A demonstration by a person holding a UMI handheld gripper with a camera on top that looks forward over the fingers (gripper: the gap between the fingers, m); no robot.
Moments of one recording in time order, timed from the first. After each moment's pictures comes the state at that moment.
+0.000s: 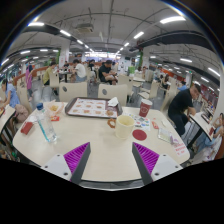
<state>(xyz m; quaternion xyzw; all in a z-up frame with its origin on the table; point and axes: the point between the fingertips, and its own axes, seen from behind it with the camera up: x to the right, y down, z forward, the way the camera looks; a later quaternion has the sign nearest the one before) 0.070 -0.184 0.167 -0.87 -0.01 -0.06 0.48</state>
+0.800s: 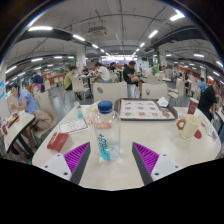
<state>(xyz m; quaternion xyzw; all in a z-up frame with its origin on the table) -0.219 -0.099 0.100 -0.86 -0.05 0.06 0.50</state>
